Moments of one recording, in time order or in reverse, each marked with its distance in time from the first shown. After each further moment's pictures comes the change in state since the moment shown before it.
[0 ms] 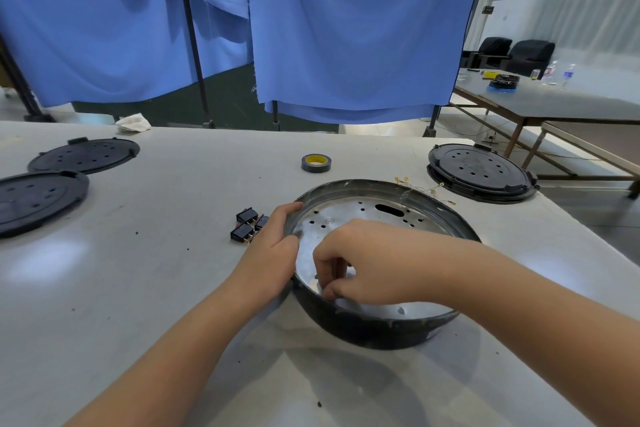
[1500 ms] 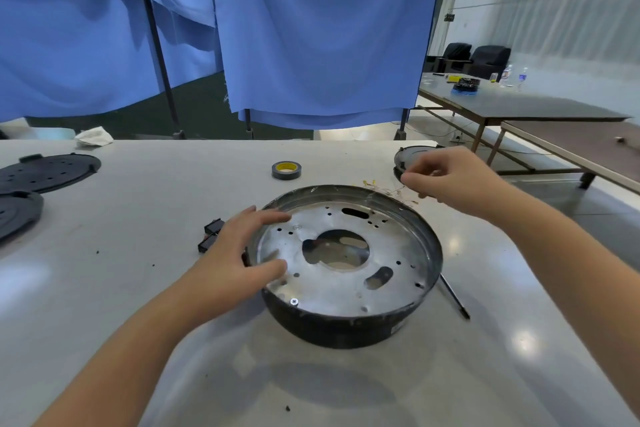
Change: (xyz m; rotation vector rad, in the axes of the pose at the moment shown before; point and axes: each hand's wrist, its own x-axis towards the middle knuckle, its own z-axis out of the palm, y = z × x) left_hand -0.018 0.021 -0.020 0.241 -0.178 0.129; right_hand -0.053 0.127 -0.044 0.415 0.661 0.386
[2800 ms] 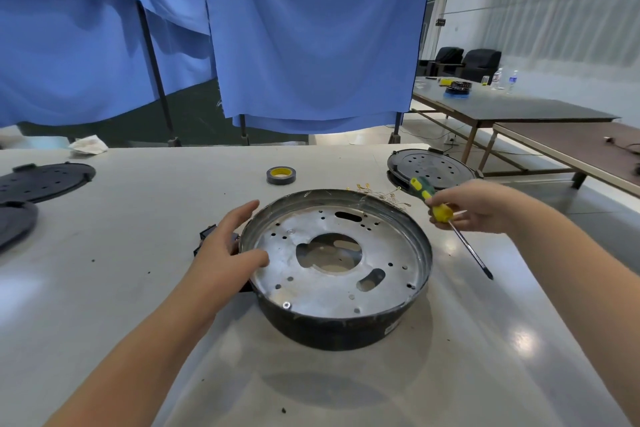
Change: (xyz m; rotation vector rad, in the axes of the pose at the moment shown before) left_hand 0.006 0.001 0.008 -0.350 0.197 -0.117; right_hand 0.015 0.054 -0.013 0.460 -0.096 0.677
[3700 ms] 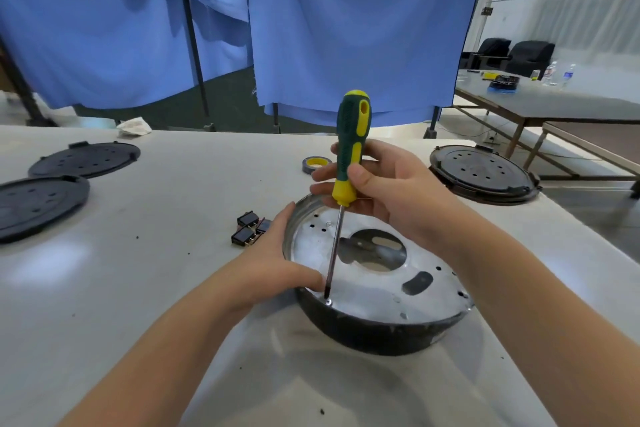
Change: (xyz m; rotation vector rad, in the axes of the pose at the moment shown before) left_hand 0.000 0.009 -0.003 0.171 -0.252 -0.194; right_hand -0.086 -0.046 0.146 0.309 -0.544 -0.652
